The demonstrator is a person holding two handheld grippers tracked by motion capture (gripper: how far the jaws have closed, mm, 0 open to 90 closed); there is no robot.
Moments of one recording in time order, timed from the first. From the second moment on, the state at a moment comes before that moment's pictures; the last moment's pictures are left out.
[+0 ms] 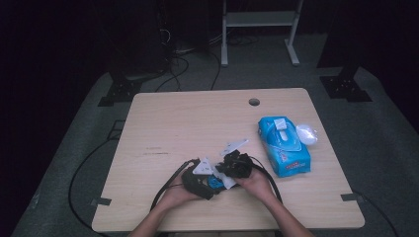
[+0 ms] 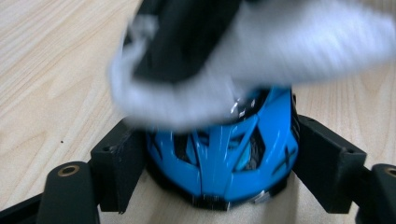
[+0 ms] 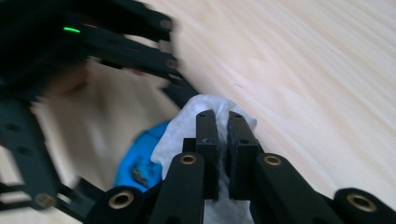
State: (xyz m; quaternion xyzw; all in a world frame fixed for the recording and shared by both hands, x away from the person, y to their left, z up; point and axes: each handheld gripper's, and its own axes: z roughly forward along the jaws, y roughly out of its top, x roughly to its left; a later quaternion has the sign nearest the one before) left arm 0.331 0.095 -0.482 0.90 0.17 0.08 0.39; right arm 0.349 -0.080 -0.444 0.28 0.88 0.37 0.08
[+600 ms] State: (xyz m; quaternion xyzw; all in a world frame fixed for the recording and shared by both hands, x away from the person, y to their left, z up) left arm 0.329 0.100 -0.478 0.91 0.15 0.07 0.38; right arm 0.347 -0.074 -0.444 0.27 0.88 0.37 0.08
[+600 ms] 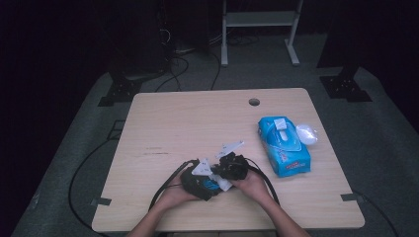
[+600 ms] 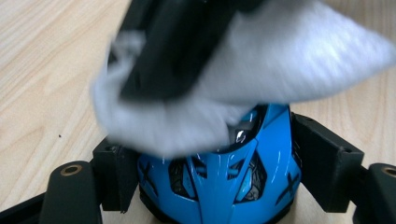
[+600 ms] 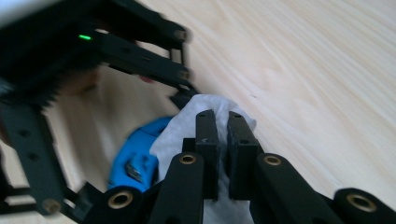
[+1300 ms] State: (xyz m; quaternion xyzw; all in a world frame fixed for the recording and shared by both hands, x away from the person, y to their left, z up) left arm 0.327 0.101 -0.479 0.91 0.15 0.07 0.39; right arm 0.343 -0.088 -0.445 0.26 0.88 0.39 0.09
